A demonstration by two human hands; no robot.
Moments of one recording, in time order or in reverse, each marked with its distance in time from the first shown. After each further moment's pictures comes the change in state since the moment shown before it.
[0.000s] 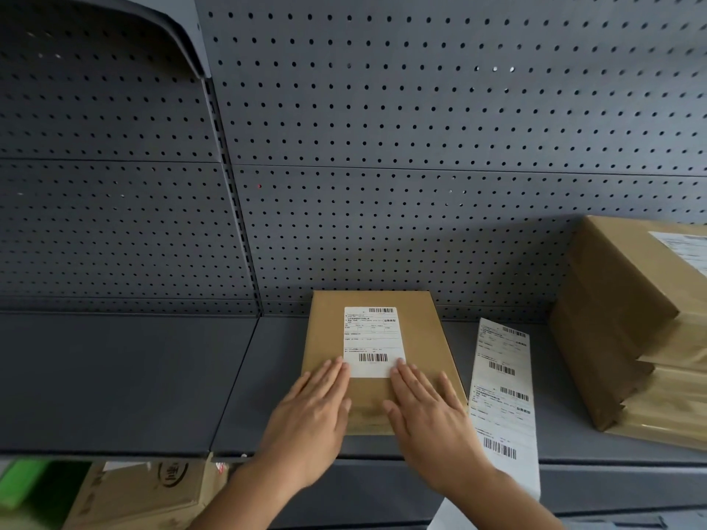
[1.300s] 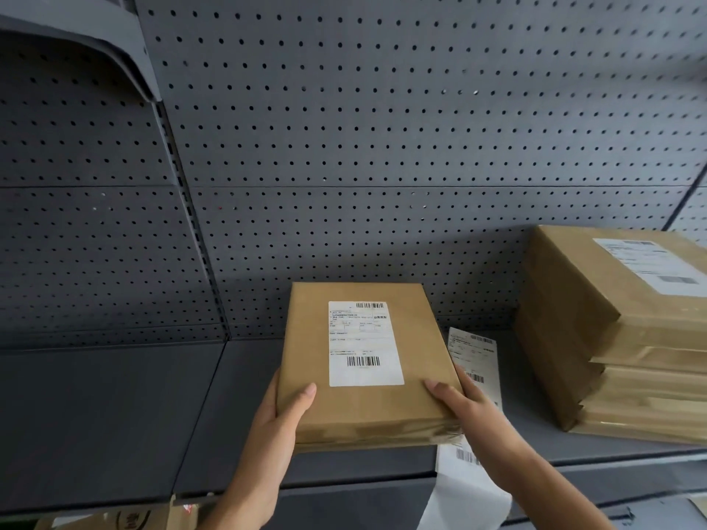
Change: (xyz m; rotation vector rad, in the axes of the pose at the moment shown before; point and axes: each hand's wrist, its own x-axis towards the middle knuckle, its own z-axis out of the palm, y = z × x) left_hand 0.006 0.032 -0.038 -1.439 0.159 -0.504; right_hand -0.004 0.071 -0.051 1.358 -0.011 0.548
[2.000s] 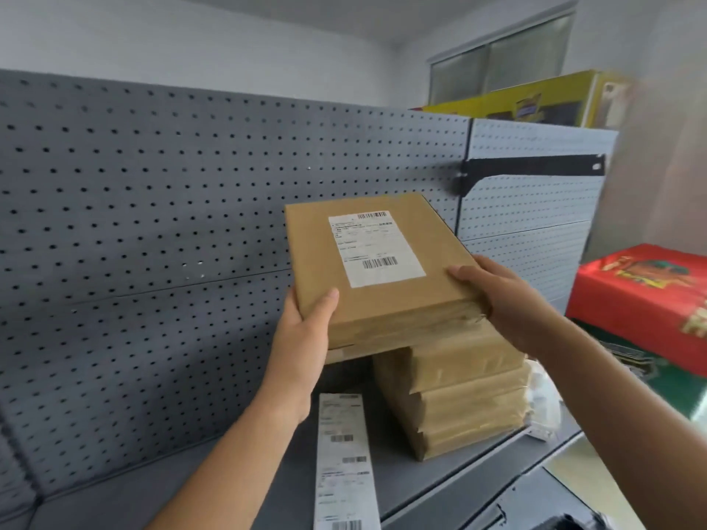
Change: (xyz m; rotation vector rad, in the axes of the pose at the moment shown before) left_hand -0.010 0.152 0.226 -0.037 -0.421 0.341; right_hand -0.098 -0.187 -0.211 -0.064 0.412 -0.475
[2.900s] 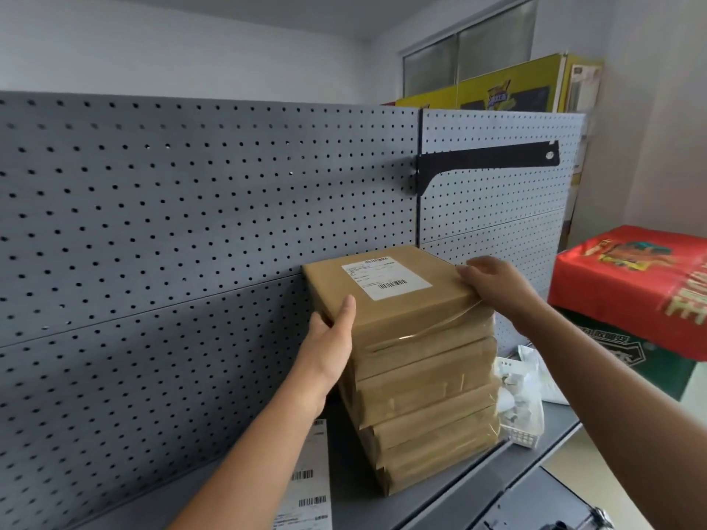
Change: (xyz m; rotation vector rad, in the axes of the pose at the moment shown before) left_hand 0.063 -0.040 0.113 0.344 -0.119 -0.209; right_hand 0.096 0.055 -0.110 -0.454 0.282 0.025
